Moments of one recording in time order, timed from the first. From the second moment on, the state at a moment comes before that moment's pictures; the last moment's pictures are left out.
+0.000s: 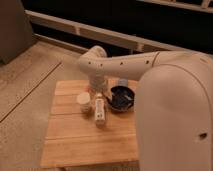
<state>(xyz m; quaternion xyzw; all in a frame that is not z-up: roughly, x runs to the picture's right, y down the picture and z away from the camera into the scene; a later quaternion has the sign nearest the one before) -0.002 0.047 0.784 -0.18 0.26 0.69 0.65</state>
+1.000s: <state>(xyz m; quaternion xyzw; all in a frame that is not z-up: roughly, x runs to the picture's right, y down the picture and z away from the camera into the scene) 0.044 0.040 0.816 -0.18 0.23 0.70 0.65</state>
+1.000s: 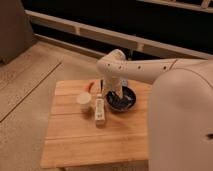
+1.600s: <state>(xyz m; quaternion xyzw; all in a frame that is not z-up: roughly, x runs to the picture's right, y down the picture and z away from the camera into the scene) 0.056 0.033 0.877 -0.22 0.27 0.70 0.62</state>
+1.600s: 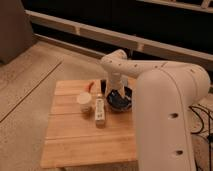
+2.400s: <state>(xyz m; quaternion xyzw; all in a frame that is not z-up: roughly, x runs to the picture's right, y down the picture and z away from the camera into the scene) 0.045 -0.004 0.924 -0.24 0.25 0.67 0.66</state>
